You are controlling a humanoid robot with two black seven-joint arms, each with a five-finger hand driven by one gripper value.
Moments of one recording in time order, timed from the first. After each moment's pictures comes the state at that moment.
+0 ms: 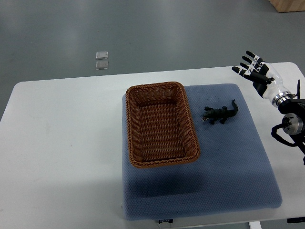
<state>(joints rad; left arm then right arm) -0.02 0.00 -0.09 -0.17 0.04 0.00 0.11 0.61 -0.37 0.87 0.75 -0.40 0.10 0.29</state>
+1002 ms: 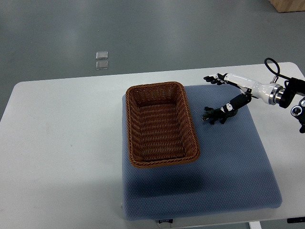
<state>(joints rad) -0.02 0.00 -0.09 -0.17 0.04 0.00 0.11 0.75 -0.59 0.56 0.97 -1.34 0.23 0.38</state>
